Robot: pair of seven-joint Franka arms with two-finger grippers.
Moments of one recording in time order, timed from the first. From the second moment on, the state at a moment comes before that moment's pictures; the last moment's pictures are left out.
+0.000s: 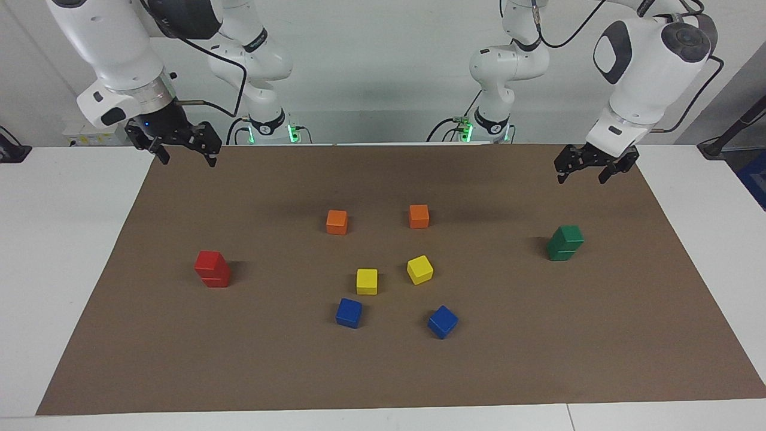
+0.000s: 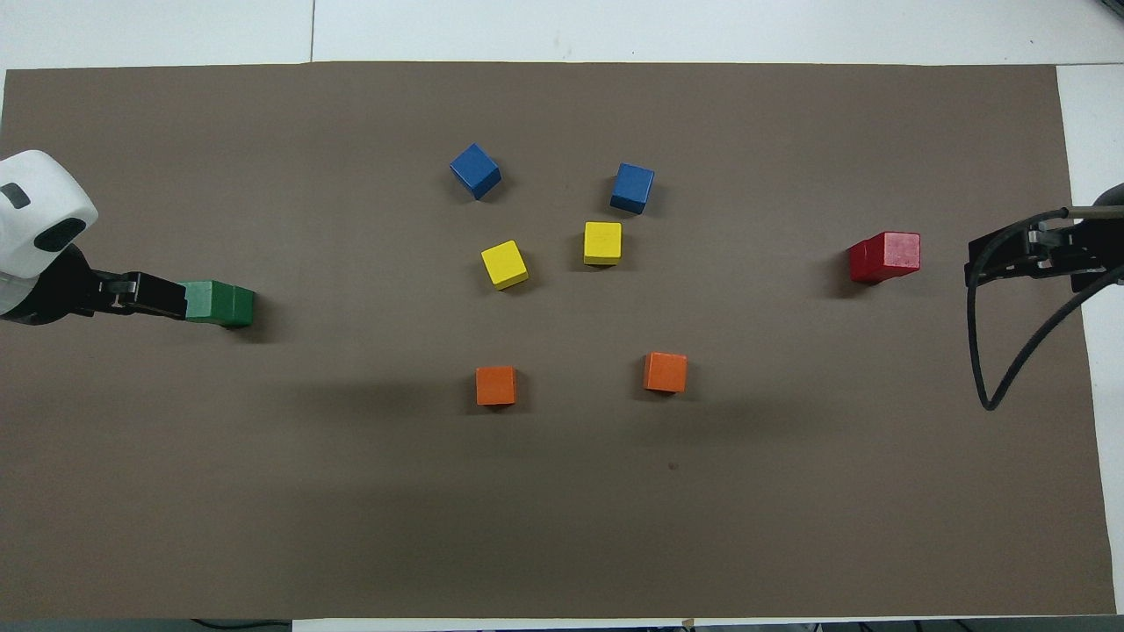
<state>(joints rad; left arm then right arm) 0.03 -0.05 -0.08 -1.79 0.02 1.70 0.06 0.00 0.01 0.00 -1.55 -0.02 1.49 0.09</state>
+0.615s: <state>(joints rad) -0.02 -0.04 -0.04 -1.77 0.02 1.69 0.06 0.10 0.02 -0.13 -1.54 -0.02 1.49 0.08</state>
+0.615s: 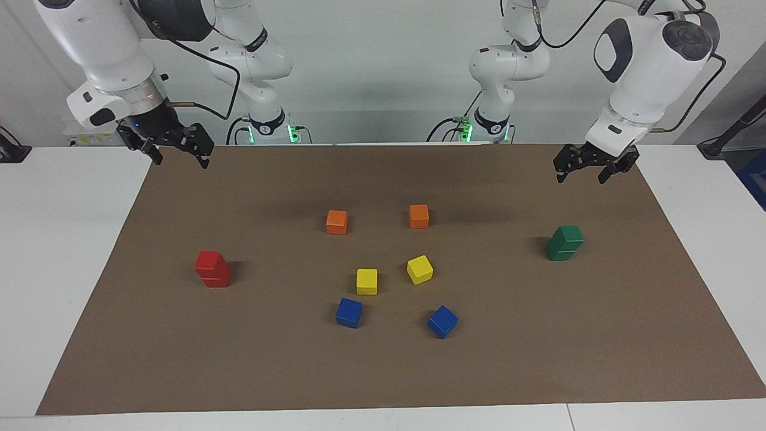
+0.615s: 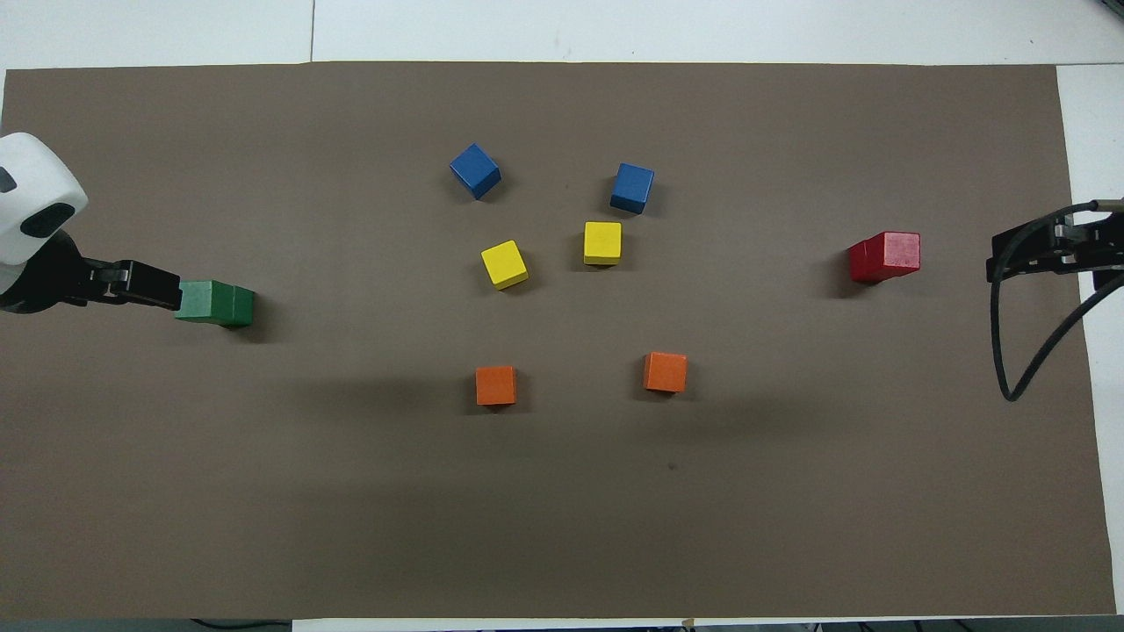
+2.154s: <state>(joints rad) -0.02 -0.04 -0.04 -1.66 0.01 1.61 0.06 0.09 0.02 -0.10 -1.54 -0.03 1.50 0.07</state>
